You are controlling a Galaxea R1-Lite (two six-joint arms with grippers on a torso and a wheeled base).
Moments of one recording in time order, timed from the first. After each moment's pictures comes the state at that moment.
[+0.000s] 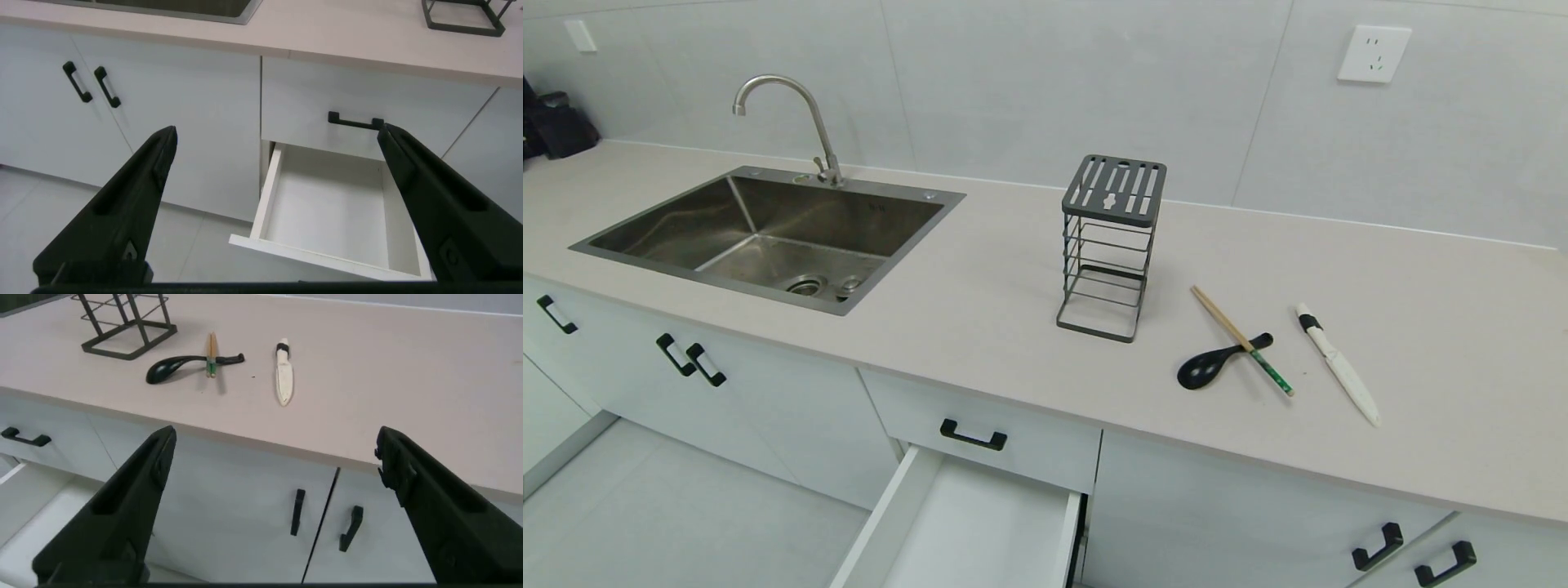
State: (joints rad) left arm 0.00 0.00 0.00 0.00 -0.05 0.01; right arm 0.00 0.00 0.00 -0.14 0.05 -0.01
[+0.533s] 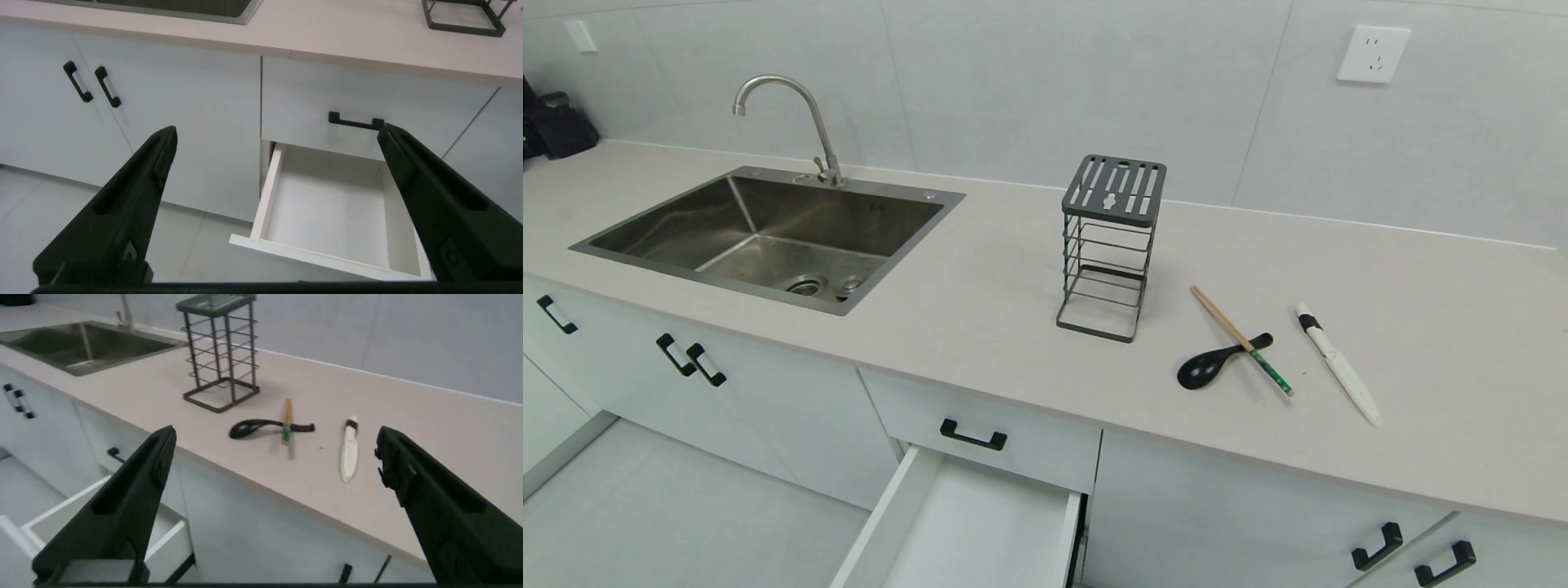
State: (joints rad) left arm 0.00 0.00 0.00 0.00 -0.05 0.01; right arm 0.01 0.21 -0.22 -0.12 0.36 -0.02
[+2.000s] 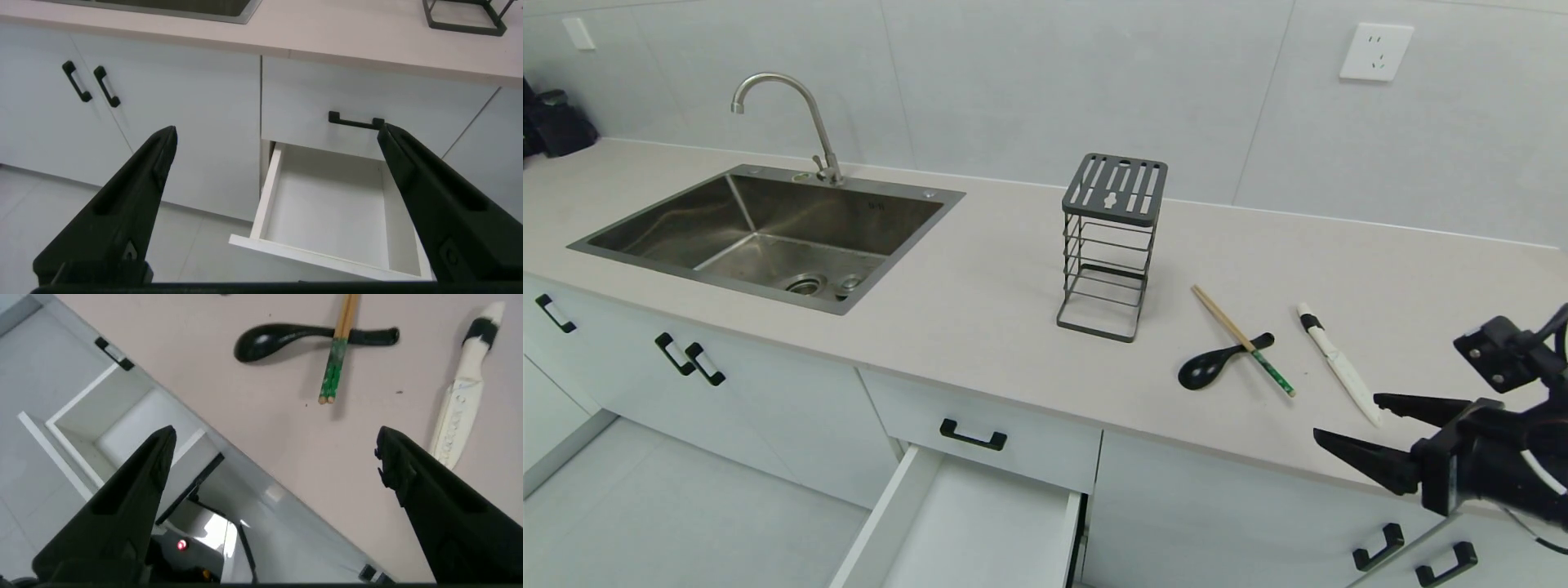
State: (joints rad) left arm 0.00 0.00 0.00 0.00 -0.05 0.01; right arm 0.14 1.35 -0.31 -0.55 0.33 -0.10
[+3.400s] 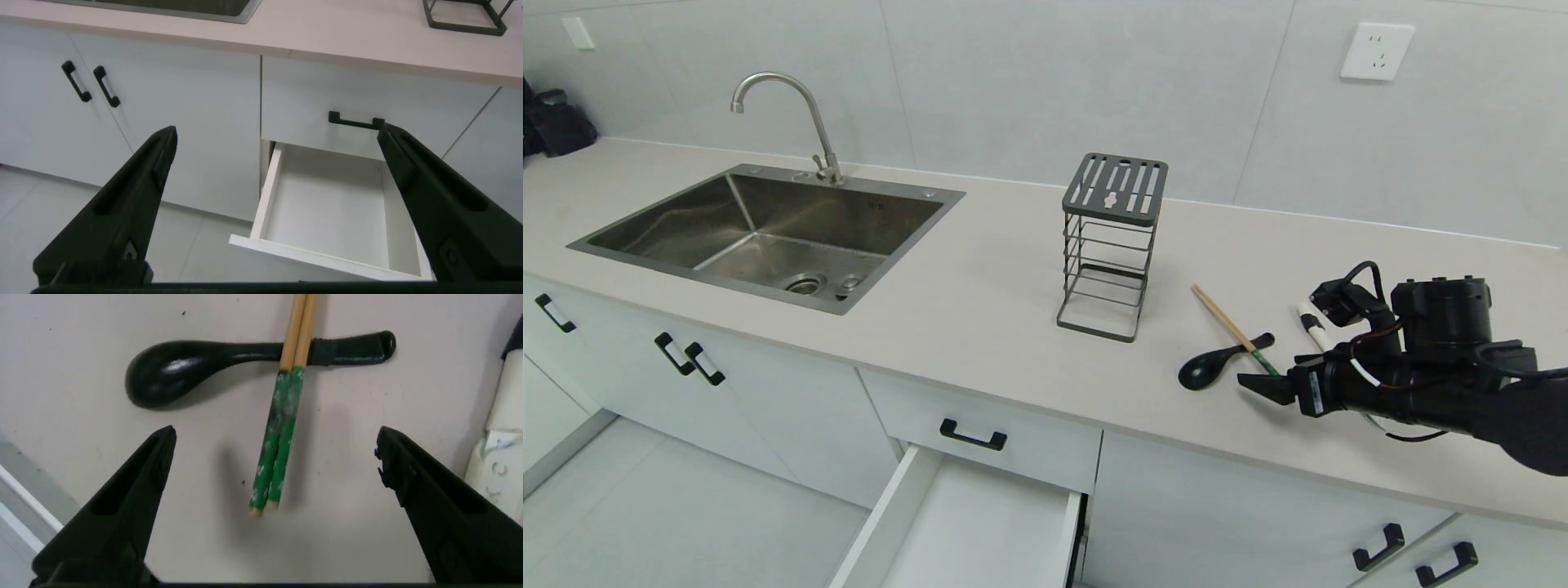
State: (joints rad) left arm 0.00 0.00 0.00 0.00 -0.05 0.01; right arm 0.15 1.84 -0.66 -0.56 0.24 -0.10
